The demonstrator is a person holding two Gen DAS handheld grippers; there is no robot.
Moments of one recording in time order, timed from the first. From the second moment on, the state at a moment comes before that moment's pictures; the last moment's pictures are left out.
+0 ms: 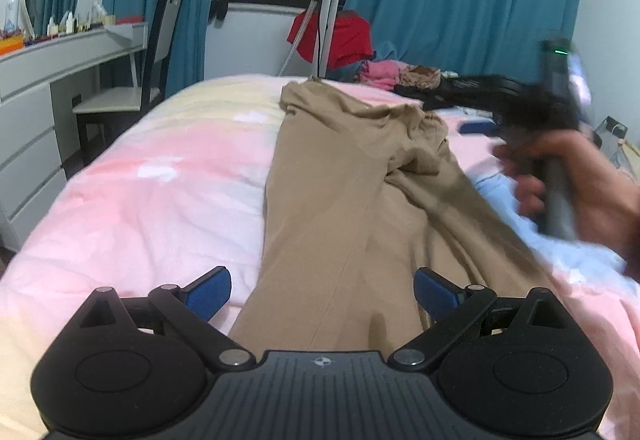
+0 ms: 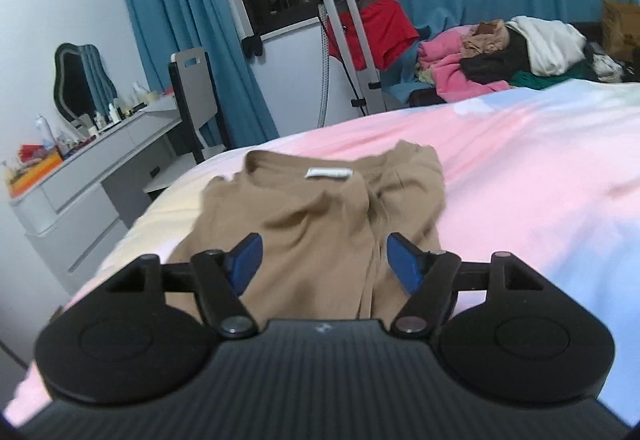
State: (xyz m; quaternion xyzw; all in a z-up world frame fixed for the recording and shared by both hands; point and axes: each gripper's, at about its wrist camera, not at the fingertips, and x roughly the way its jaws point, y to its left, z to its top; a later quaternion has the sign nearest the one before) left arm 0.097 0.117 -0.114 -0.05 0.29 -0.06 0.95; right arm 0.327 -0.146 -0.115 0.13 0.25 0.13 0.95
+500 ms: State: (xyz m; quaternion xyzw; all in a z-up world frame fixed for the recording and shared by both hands) left arm 0.018 0.078 -0.065 -0.02 0.24 -0.10 0.97; right arm 0.051 -0.183 -0.069 0.13 0.21 0.11 0.96
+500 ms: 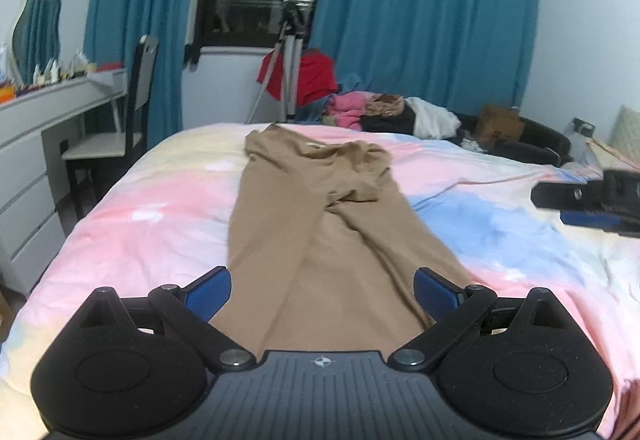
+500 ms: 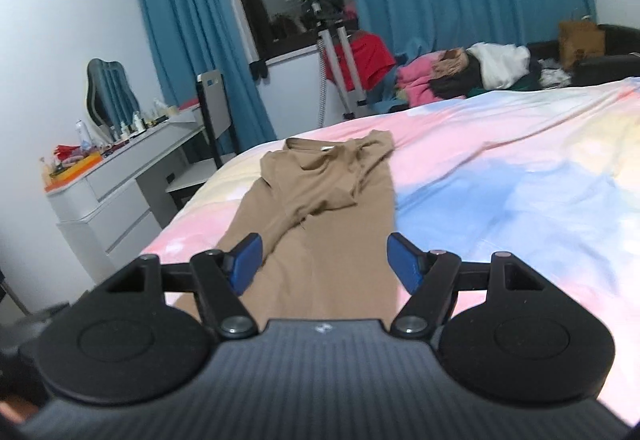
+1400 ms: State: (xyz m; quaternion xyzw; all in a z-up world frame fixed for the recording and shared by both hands) left arm 0.026 0.123 -0.086 -0.05 0.41 0.02 0.91; right arm 0.041 -0.212 -0.110 0.18 0.25 0.10 0.95
